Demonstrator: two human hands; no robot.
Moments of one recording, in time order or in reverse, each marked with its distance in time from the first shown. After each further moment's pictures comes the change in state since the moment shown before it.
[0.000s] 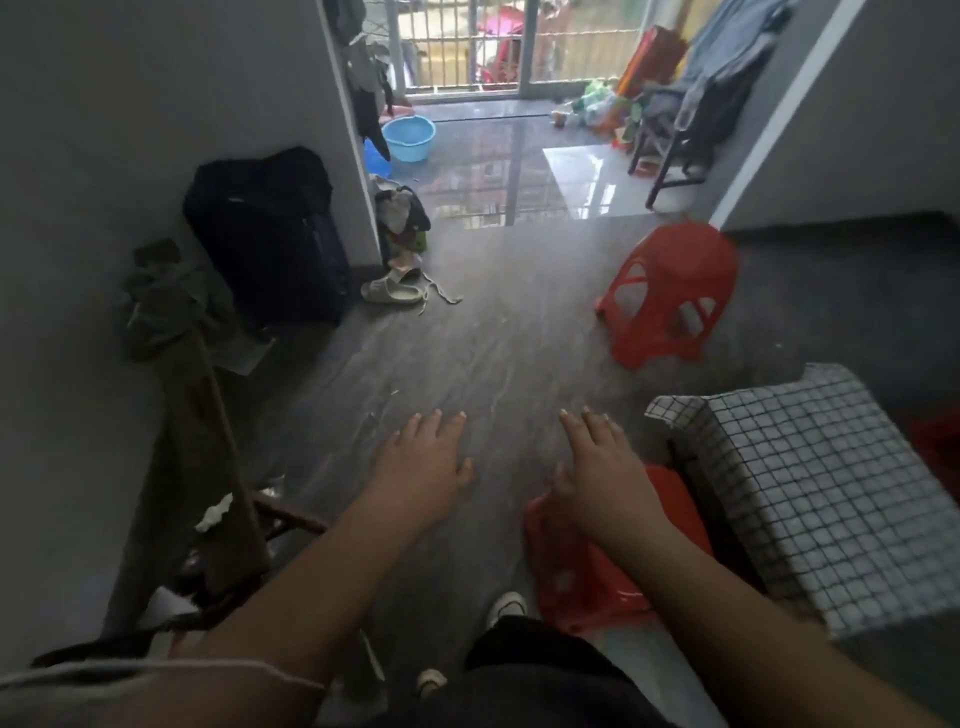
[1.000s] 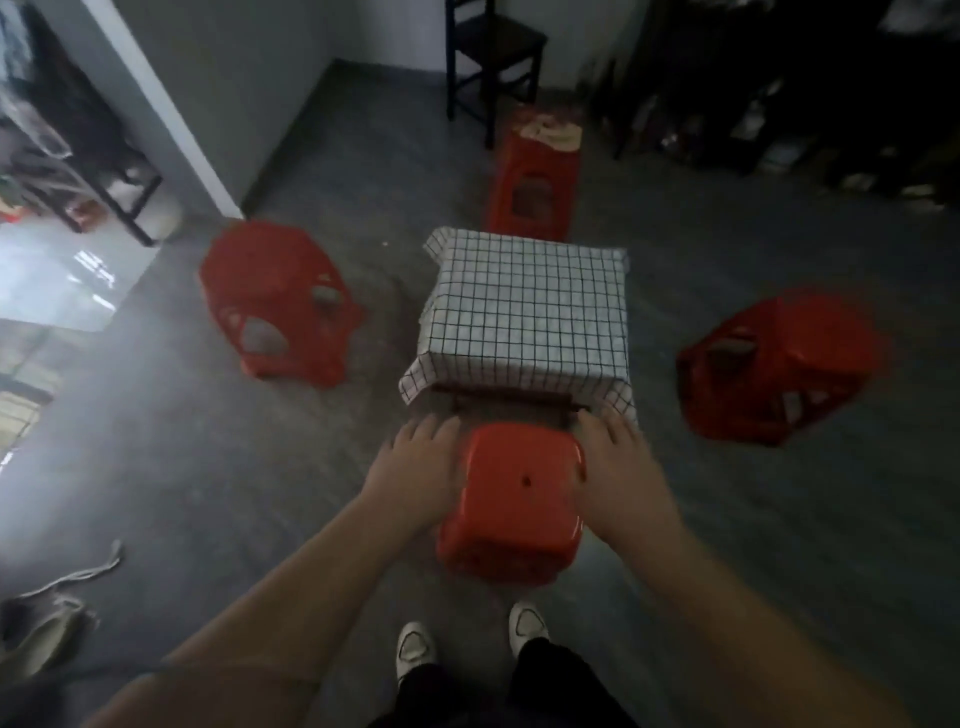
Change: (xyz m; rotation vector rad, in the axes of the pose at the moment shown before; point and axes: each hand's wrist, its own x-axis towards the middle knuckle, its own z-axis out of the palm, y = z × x) left_hand 0.294 0.227 -0.016 0.350 -0.327 1.158; right_hand 0.050 0.115 0.000 0.205 0.311 1.233
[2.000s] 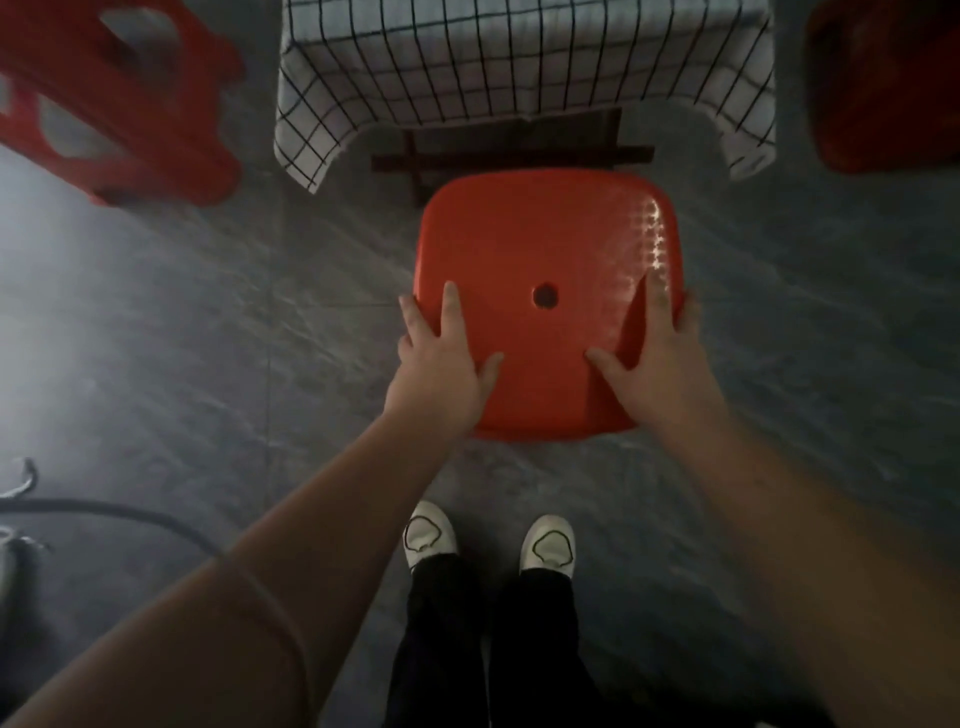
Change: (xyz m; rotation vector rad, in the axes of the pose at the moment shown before) left_hand 0.199 -0.031 0.402 -0.186 -0.112 -0.229; right_hand 0.123 0.163 0.421 0.383 -0.104 0.394
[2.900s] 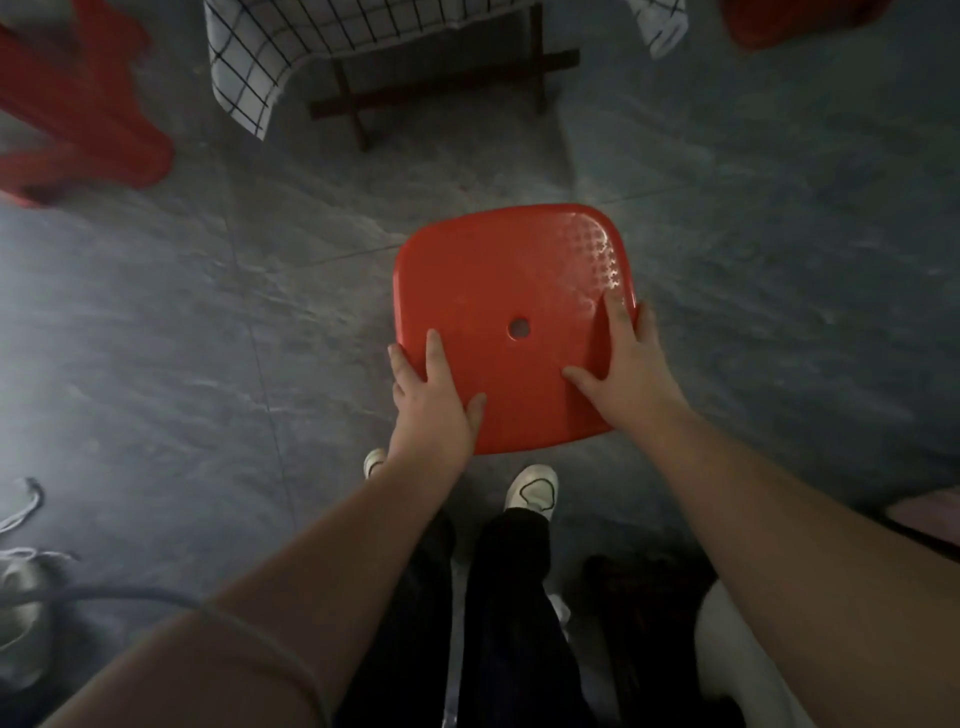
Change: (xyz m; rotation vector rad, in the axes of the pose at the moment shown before) left_hand -0.143 -0.080 0.039 -0.114 -0.150 0.034; right_hand -0.167 0.027 0.048 0.073 -0.074 0.137
